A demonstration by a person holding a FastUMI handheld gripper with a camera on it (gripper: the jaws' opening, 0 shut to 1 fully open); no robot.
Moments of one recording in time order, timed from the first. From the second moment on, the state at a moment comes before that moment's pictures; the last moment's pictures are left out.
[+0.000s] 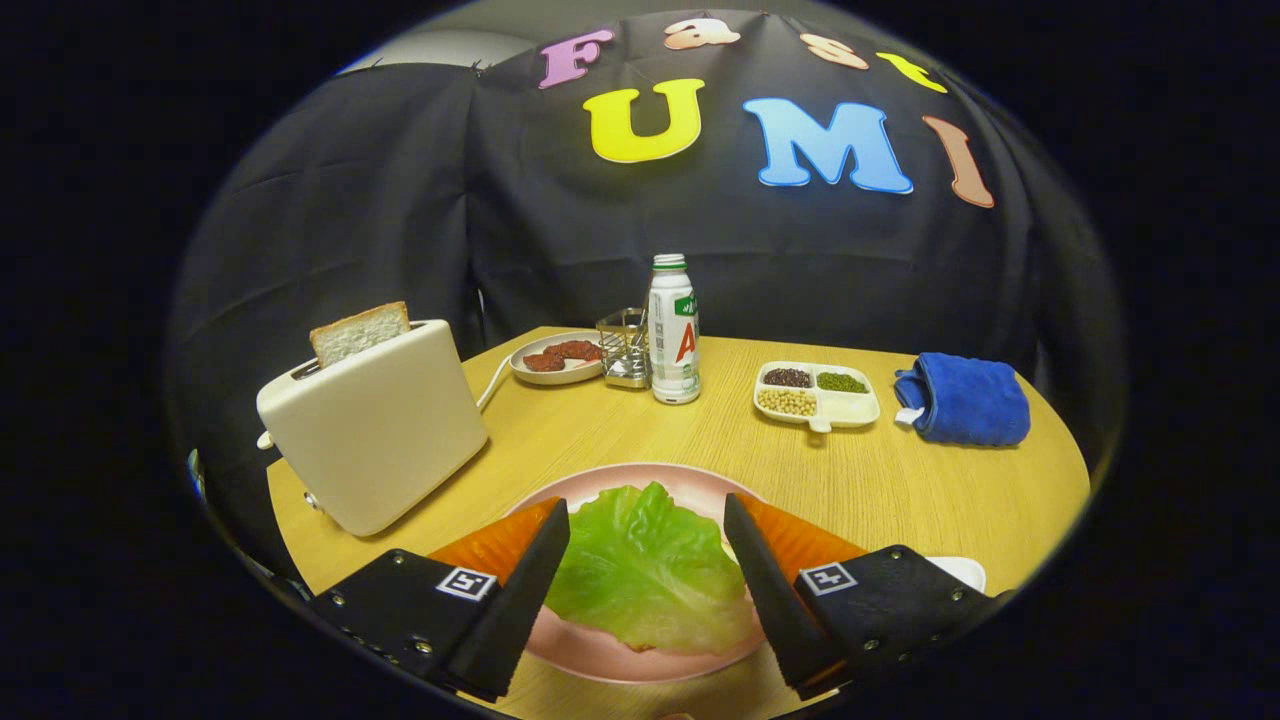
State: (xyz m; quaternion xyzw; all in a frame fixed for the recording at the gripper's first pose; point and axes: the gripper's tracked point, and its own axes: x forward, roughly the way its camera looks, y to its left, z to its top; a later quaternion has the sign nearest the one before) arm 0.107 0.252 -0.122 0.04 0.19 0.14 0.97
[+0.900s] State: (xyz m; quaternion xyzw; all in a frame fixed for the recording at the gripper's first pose) arm 0.084 0.397 -0.016 0.13 0.05 0.20 0.97
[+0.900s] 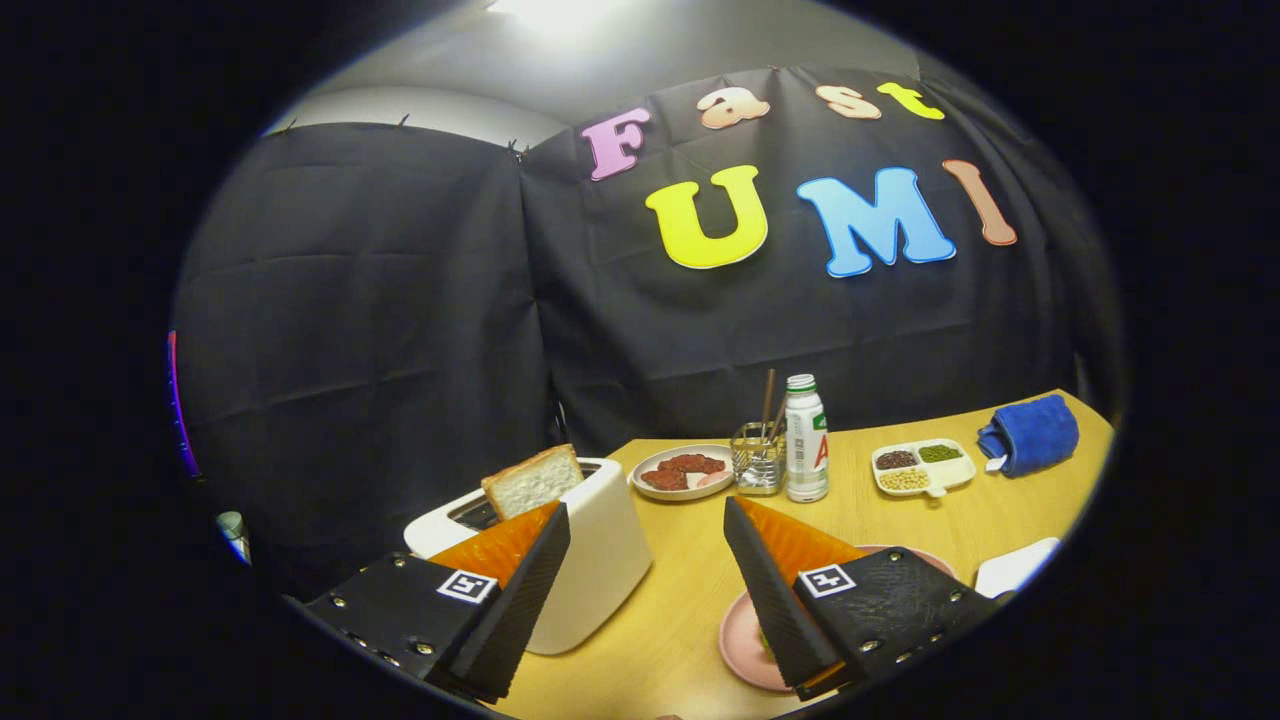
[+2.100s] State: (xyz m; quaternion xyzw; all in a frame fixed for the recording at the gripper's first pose) arm 0.131 0.510 -0.018 0.08 0.06 0.23 0.97
